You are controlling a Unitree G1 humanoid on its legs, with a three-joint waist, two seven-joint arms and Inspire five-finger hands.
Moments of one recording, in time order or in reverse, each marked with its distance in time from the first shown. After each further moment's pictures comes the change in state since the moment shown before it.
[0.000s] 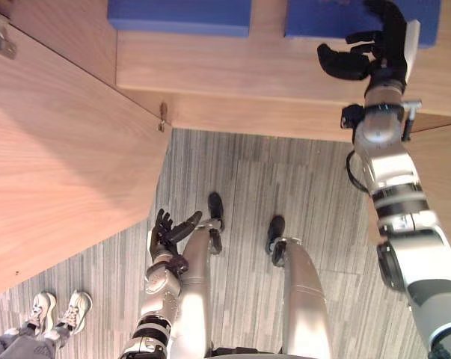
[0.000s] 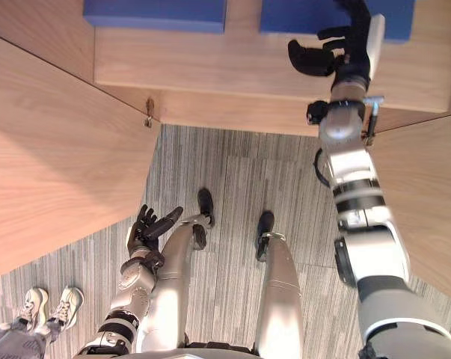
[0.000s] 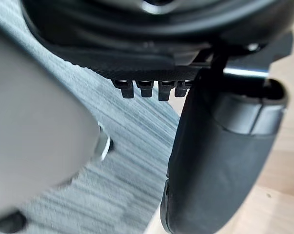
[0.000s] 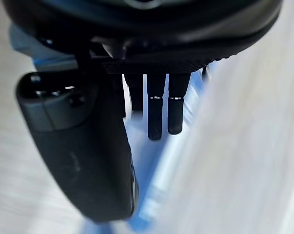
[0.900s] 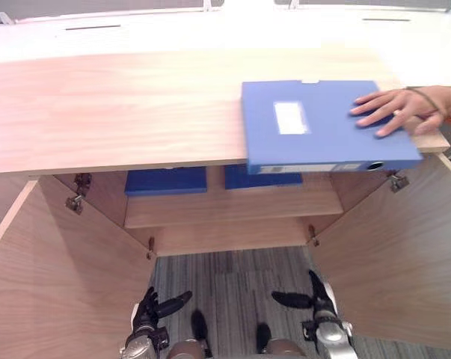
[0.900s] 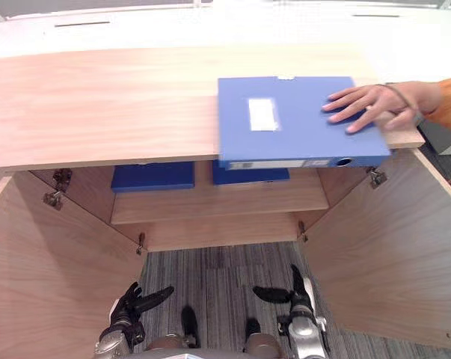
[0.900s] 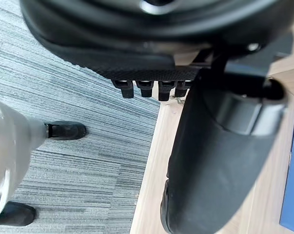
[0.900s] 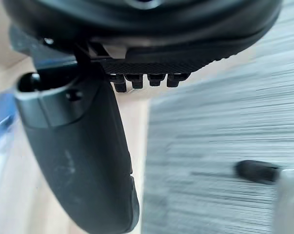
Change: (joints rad) left arm 0.228 0.102 0.045 0.273 0.204 0.065 -0.072; right arm 0.823 0.447 -0.257 0.576 -0.196 -0.068 0.210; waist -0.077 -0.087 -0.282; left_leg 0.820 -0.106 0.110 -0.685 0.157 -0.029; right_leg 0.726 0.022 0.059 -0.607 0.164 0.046
